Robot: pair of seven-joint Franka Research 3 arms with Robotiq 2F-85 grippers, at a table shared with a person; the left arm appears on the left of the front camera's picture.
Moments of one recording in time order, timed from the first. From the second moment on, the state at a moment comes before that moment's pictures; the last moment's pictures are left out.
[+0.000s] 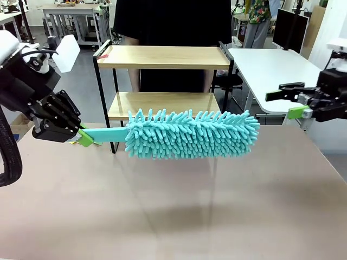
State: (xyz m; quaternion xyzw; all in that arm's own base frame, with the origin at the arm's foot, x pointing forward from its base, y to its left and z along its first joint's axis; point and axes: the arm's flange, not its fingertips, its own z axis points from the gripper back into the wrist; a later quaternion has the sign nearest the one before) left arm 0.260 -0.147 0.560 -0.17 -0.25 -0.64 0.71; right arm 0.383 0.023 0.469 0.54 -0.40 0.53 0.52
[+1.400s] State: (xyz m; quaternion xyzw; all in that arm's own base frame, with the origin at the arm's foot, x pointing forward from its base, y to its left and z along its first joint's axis) left arm 0.259 -0.147 0.561 -0.17 -0.25 -0.64 0.71; right arm 0.353 0.143 0.414 0.58 -0.36 0.48 0.54
